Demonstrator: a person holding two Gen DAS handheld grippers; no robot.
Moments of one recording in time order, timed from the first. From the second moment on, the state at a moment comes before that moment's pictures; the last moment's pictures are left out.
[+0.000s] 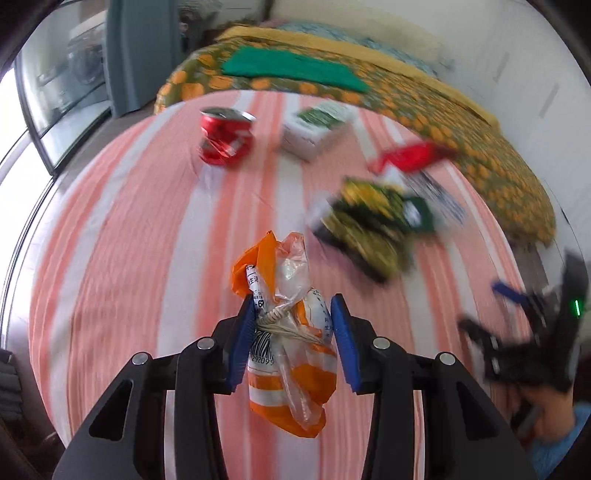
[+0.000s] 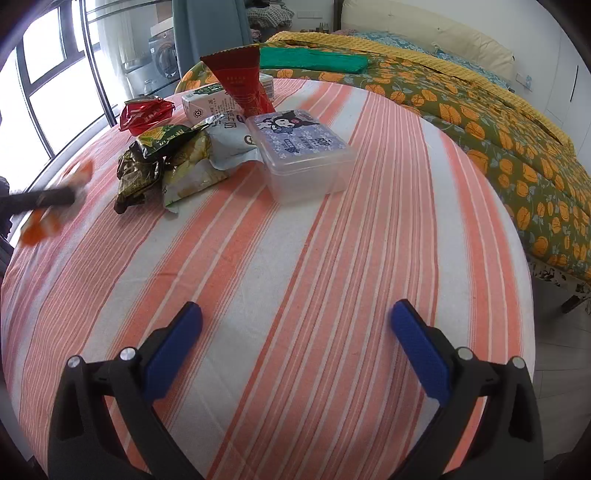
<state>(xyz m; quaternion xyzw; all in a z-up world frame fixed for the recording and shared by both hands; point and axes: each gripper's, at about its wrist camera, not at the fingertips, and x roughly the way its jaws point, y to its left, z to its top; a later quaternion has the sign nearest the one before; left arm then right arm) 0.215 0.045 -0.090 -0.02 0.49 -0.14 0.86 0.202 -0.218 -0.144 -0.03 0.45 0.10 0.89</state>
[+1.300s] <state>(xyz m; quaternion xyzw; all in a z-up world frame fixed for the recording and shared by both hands) 0.178 -0.003 -0.130 0.06 0.45 -0.10 0.88 0.236 -0.236 -0.131 0.02 0.47 0.07 0.88</state>
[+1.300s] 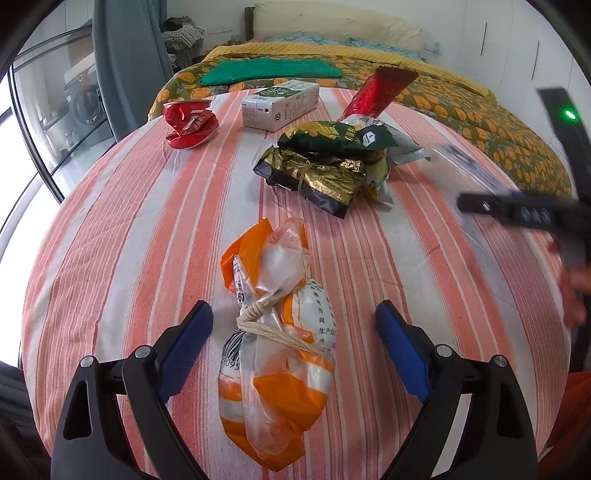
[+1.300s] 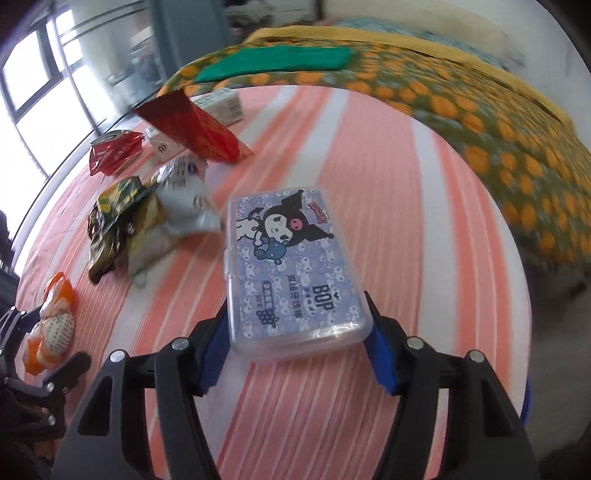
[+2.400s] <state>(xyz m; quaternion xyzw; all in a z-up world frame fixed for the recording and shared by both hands) 0.179 -0.003 -0.131 0.06 0.45 -0.10 0.88 0.241 -0.180 -0.142 -0.01 0.45 0.06 0.89</state>
